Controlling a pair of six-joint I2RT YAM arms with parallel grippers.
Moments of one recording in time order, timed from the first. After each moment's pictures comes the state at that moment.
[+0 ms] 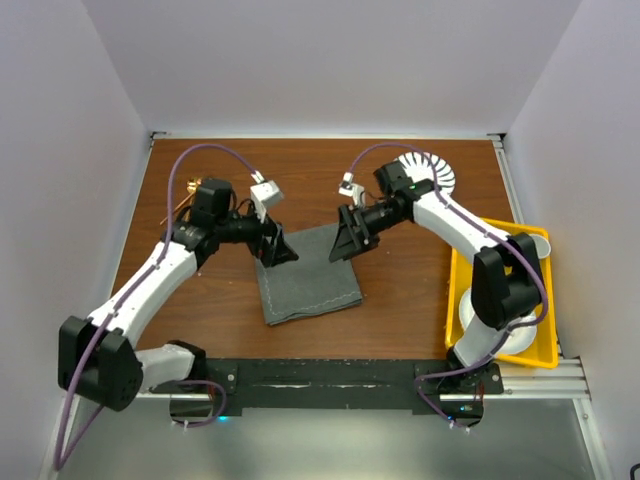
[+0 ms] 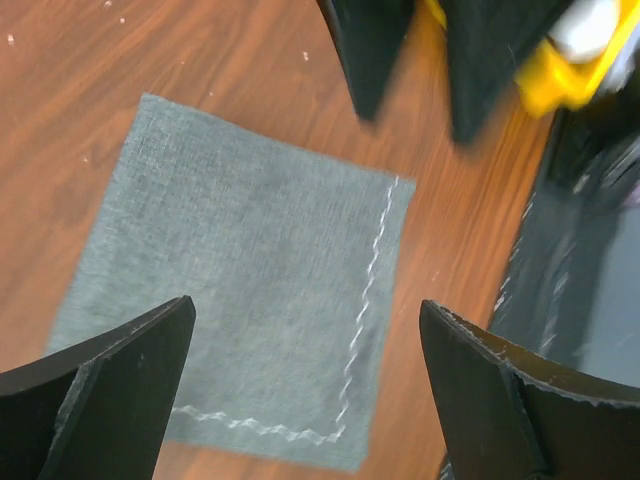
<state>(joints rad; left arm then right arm) -0.35 1.20 0.93 -0.39 0.77 0.17 0.42 1.71 1.33 -0.79 -0.97 0.09</state>
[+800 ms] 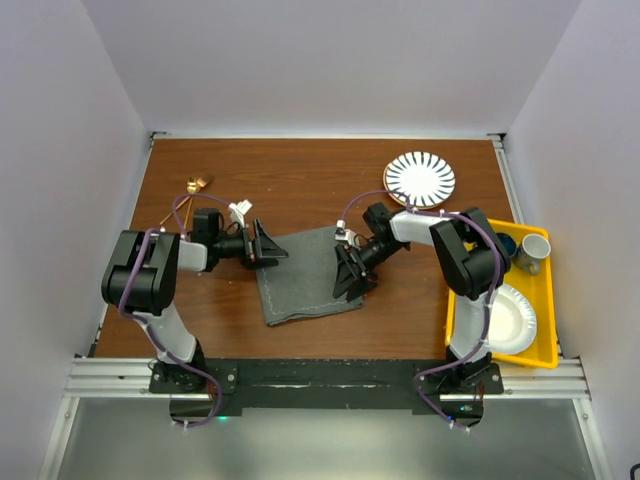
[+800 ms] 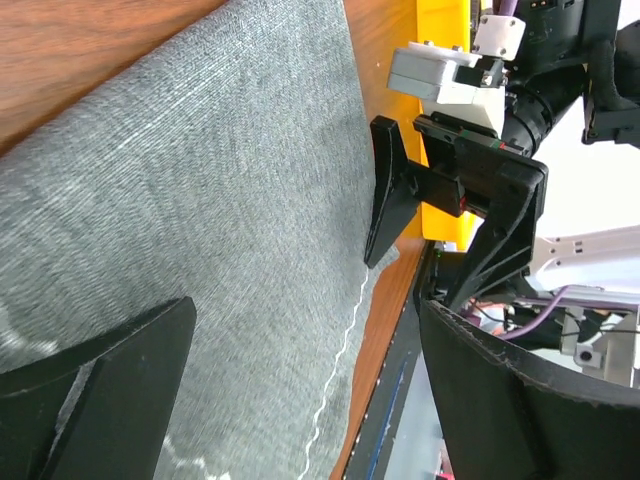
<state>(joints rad) -0.07 1.77 0.62 0.43 1.06 -0.59 0.46 1.98 1.13 -0.71 -1.03 0.02</state>
